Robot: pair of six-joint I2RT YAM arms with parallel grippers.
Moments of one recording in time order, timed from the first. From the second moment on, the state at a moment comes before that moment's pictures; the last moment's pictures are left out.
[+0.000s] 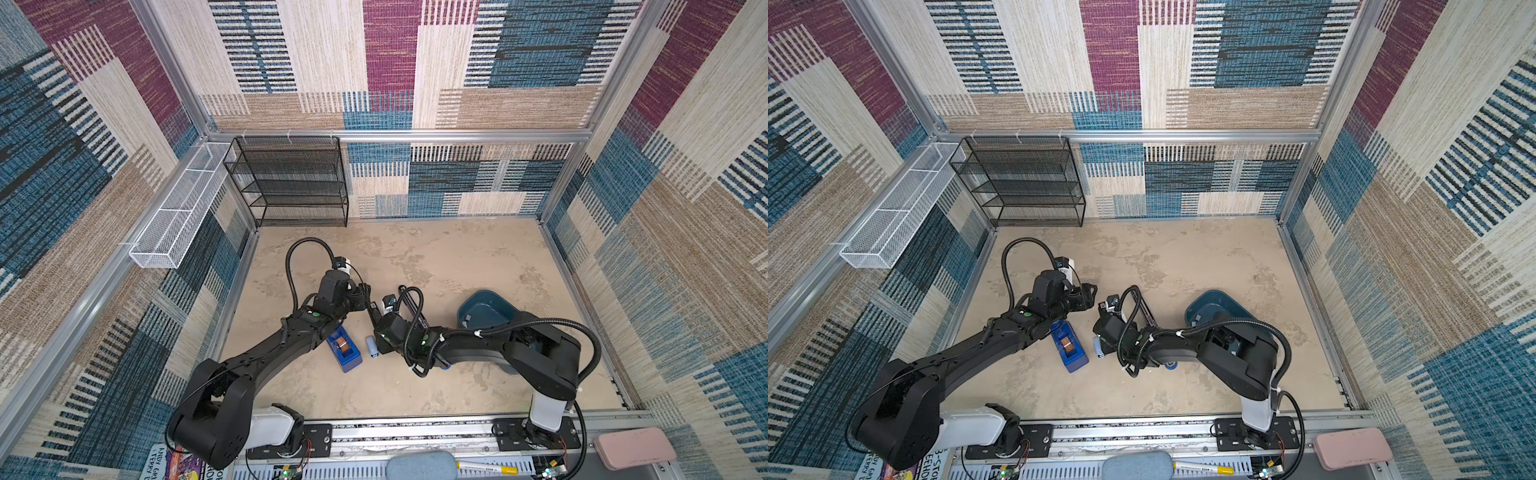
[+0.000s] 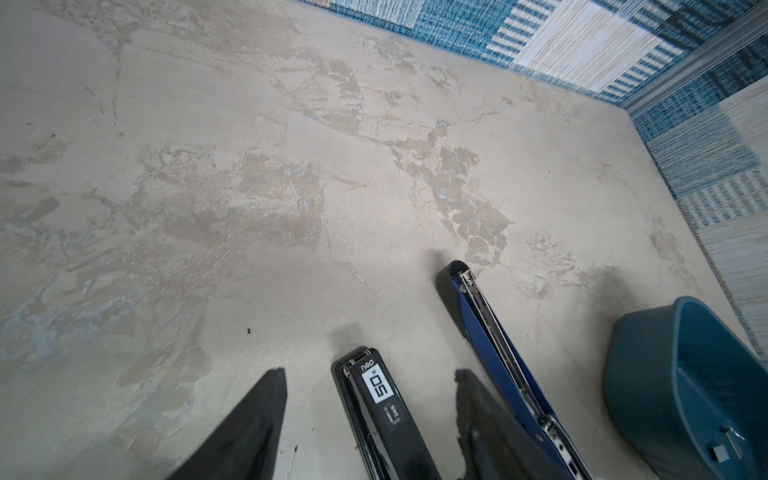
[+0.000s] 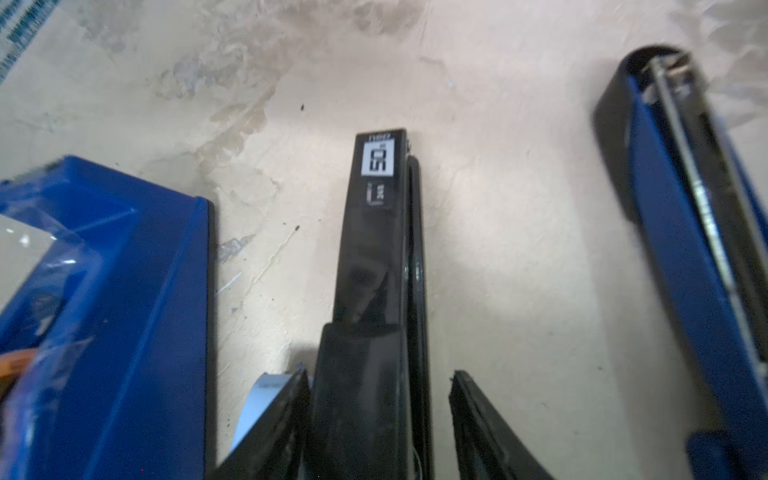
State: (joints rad) left arm -0.45 1.29 0.71 0.01 -0.05 -0.48; right arm 1.08 1.80 0.99 0.01 0.36 0.66
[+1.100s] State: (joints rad) left arm -0.47 1.42 0.80 0.09 0.19 -0.44; right arm 0.95 0.98 0.34 -0.03 0.39 0.64
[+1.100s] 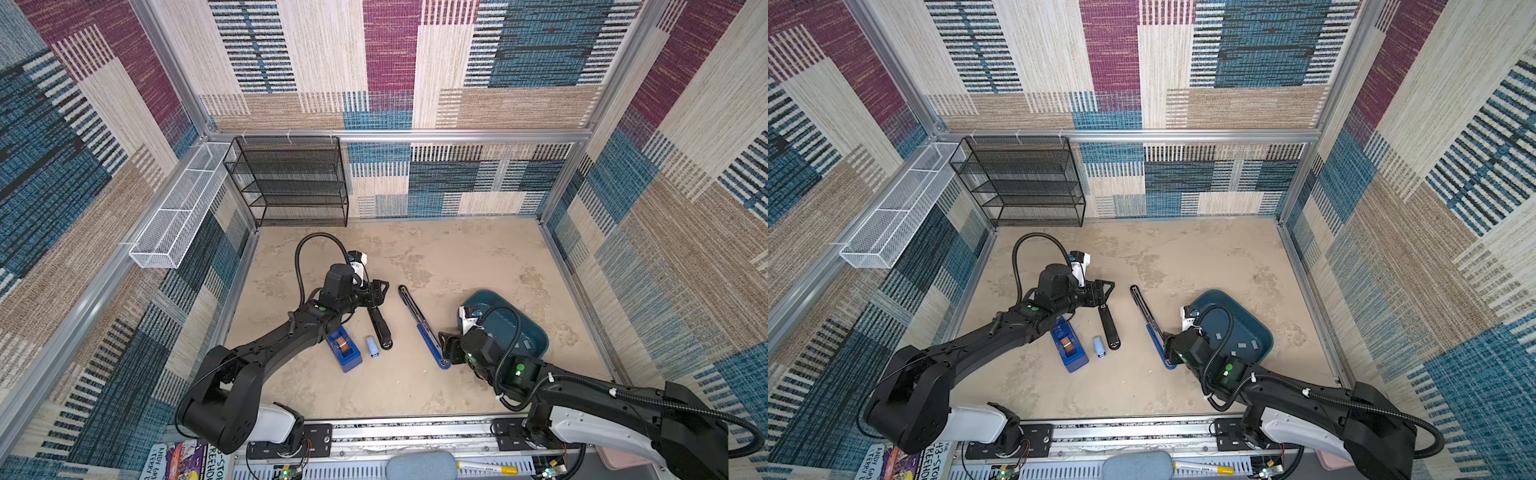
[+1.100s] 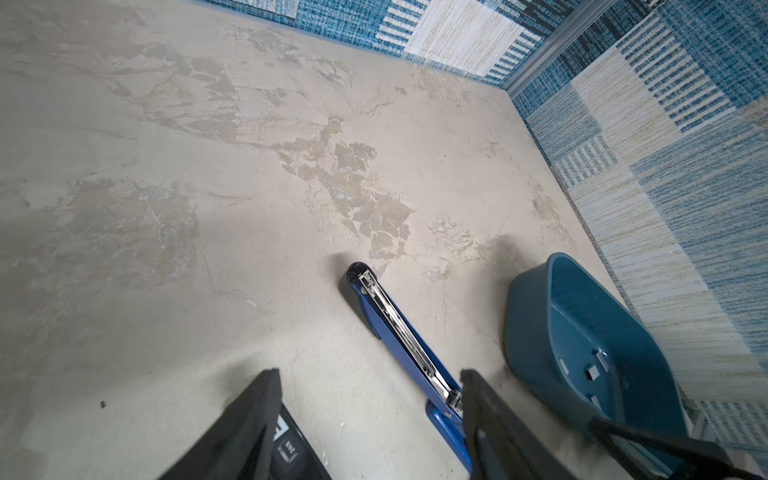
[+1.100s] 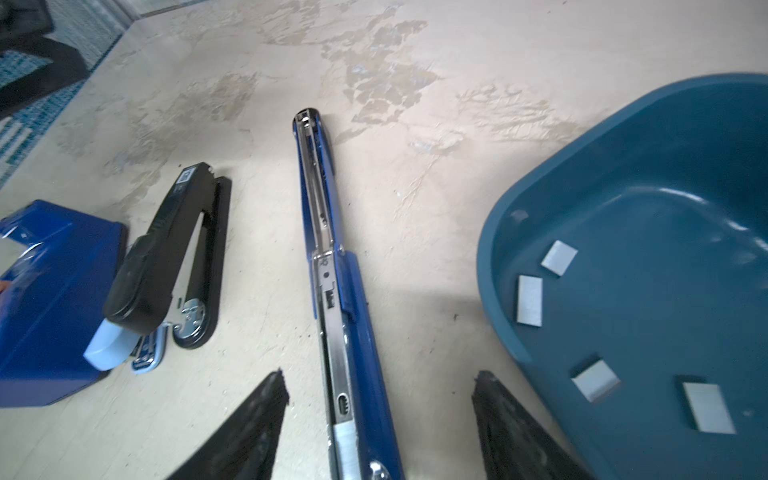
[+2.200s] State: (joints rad) left arm -0.47 1.56 0.89 0.03 0.30 -0.45; right arm 1.06 1.13 0.16 0.29 0.33 0.62
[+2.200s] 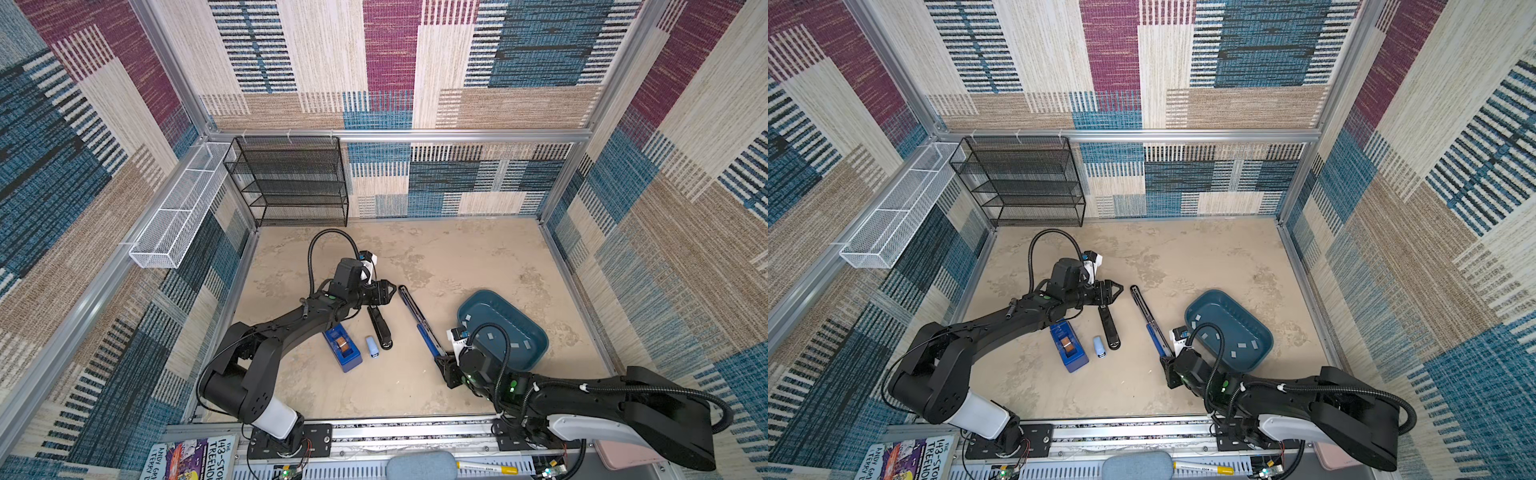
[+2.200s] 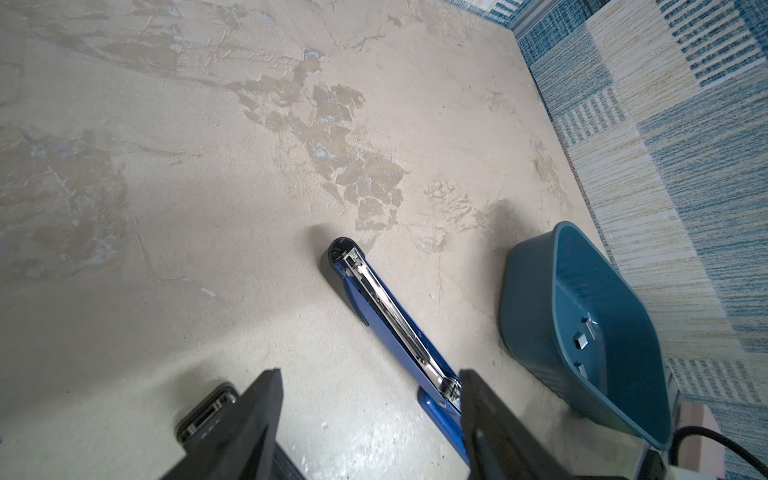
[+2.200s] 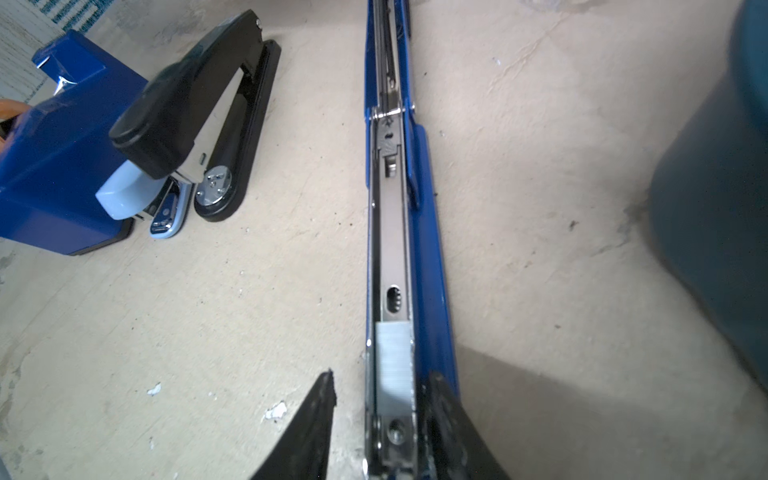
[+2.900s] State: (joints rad) left arm -0.47 1.58 0.89 0.03 0.32 -0.45; right arm 1.12 1.28 0.16 0.43 0.50 0.62
